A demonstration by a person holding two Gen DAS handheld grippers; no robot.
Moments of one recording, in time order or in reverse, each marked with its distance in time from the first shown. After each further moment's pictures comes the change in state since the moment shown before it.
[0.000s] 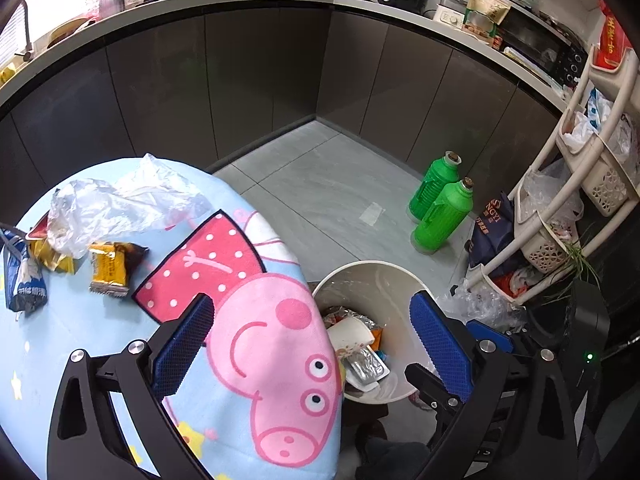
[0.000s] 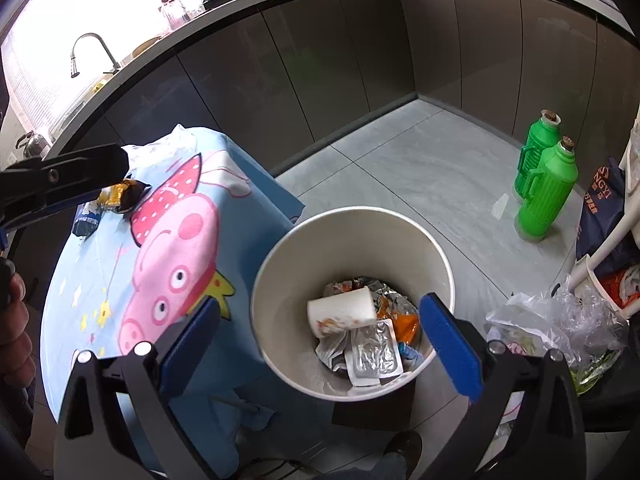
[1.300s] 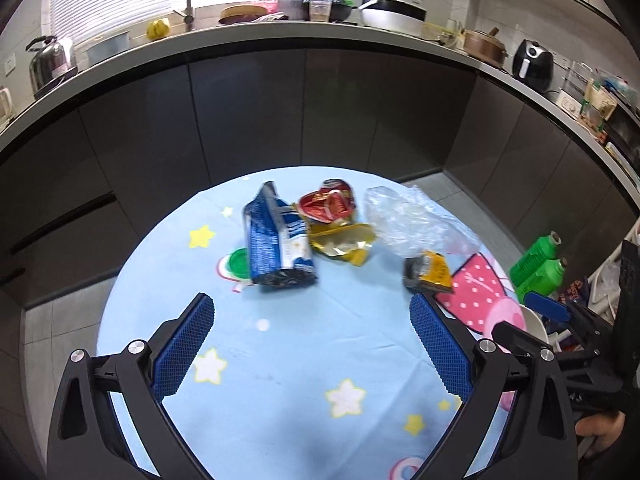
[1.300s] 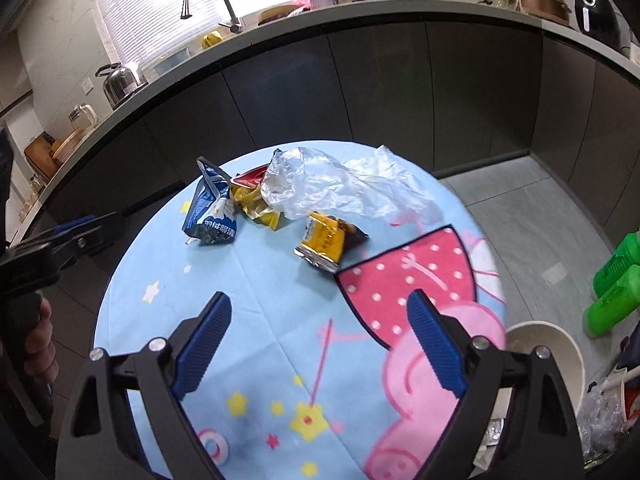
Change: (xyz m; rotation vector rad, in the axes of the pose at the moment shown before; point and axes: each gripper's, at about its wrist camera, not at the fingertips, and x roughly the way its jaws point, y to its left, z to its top) left arm -0.129 0.244 -0.048 -0.283 -0.111 0.300; right arm 0.032 0.233 0.068 -0.296 0.036 0.206
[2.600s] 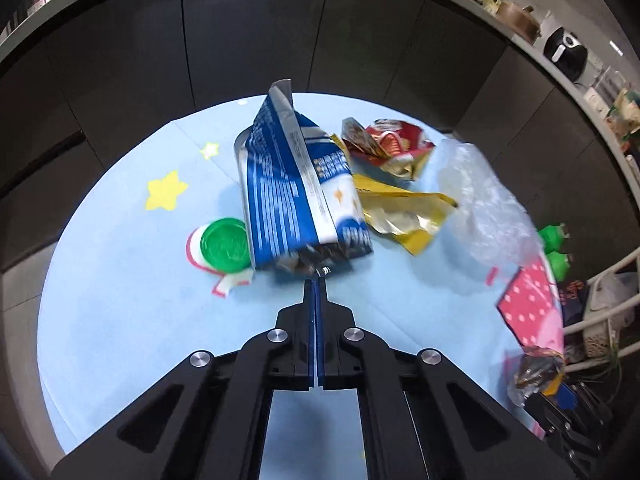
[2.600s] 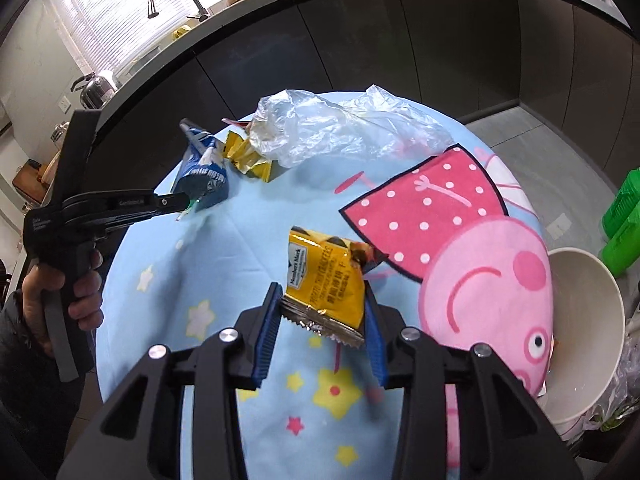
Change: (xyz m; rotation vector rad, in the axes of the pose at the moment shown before) left arm 0.114 0.038 0.006 -0.078 0.217 -0.080; right arm 0.017 0.004 -0.046 0.139 0.056 0.004
